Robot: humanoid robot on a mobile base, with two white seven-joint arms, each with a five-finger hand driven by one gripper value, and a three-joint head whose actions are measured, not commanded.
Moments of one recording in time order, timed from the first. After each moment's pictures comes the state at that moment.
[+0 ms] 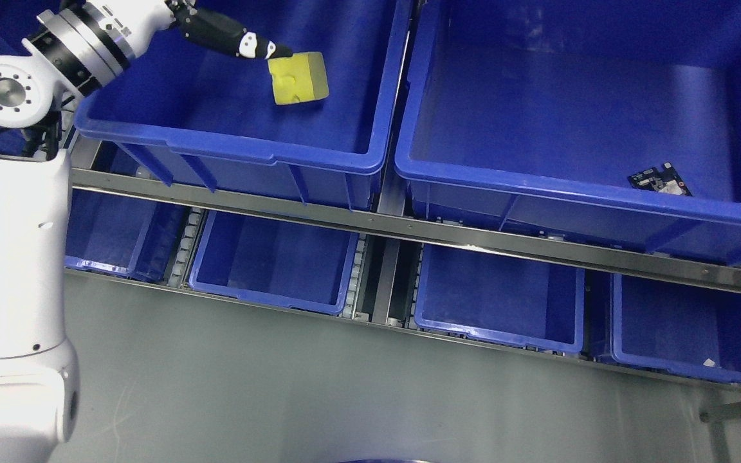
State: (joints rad) left arm -0.82 0.25 -0.08 -1.55 -0.14 0.09 -0.69; right arm 0.00 0.00 0.00 0.00 0.00 -0.02 -0.03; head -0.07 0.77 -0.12
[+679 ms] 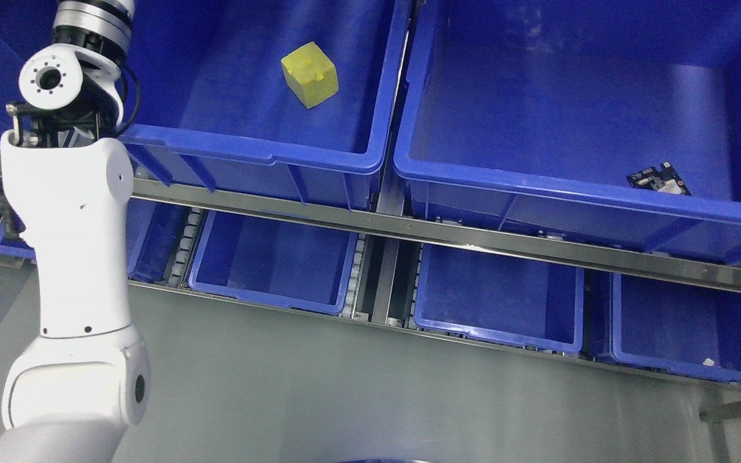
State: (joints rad) left arm -0.84 0.08 0.03 -1.37 0.16 0.20 -0.18; right arm 0.00 0.00 0.00 0.00 0.00 -0.02 -0.03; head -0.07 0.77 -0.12
